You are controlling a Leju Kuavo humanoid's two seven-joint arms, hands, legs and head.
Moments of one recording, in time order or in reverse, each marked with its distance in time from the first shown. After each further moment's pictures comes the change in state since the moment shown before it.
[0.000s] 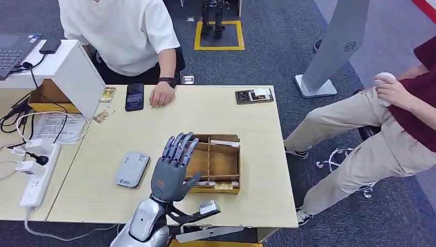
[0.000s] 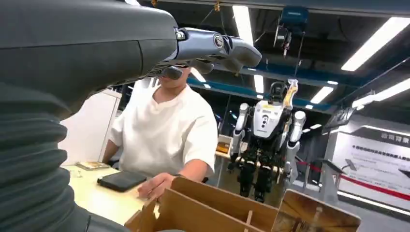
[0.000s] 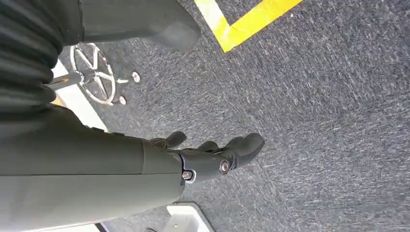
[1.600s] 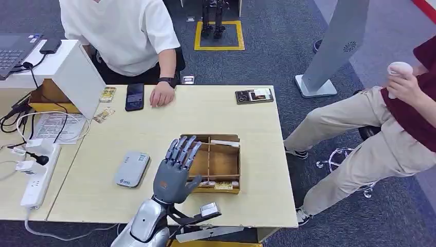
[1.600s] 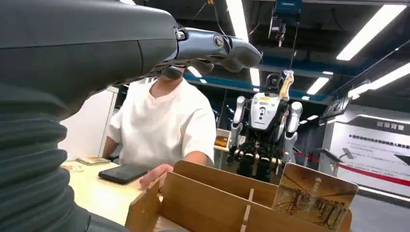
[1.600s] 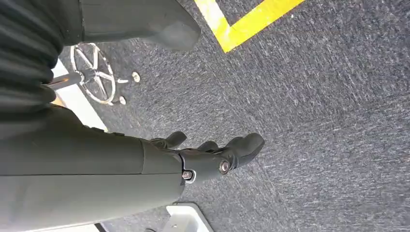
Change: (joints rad) left arm -0.010 0.006 -0.015 0.043 0.003 0.001 0.002; right arm 0.000 -0.001 0.001 0.002 0.000 0.001 0.000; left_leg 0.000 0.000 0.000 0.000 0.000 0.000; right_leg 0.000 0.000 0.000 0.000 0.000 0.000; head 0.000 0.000
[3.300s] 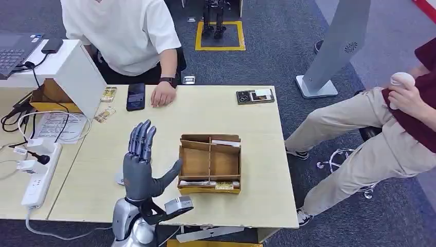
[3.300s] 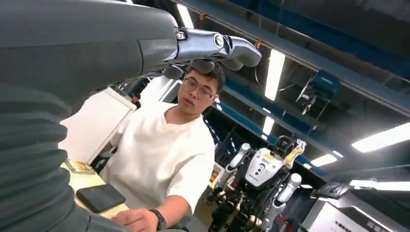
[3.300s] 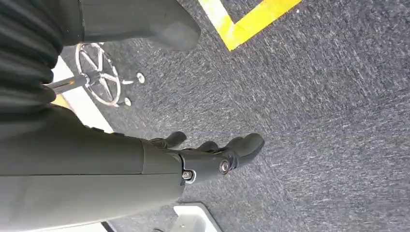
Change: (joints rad) left arm 0.112 -0.176 0.349 -0.248 0.366 0.000 -0.513; right arm 0.005 0.002 0.000 0.003 -0.018 -0.022 0.006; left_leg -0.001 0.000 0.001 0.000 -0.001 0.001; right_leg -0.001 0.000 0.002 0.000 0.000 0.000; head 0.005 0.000
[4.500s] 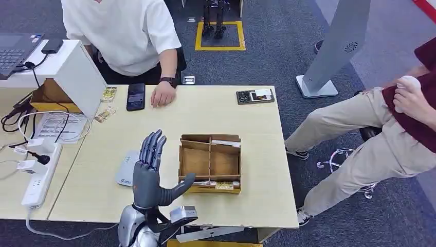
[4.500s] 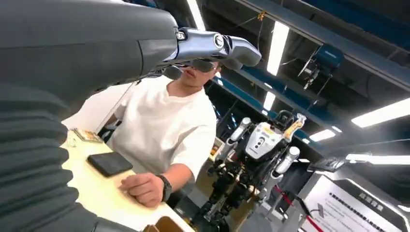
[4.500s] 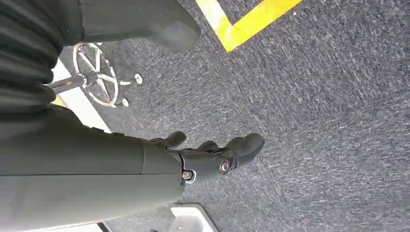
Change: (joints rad) left arm 0.028 0.054 -0.093 0.044 0.069 -0.001 0.043; right arm 0.000 -0.002 0.000 0.000 -0.006 0.009 -0.009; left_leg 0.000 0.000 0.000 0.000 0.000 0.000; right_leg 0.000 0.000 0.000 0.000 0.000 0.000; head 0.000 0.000
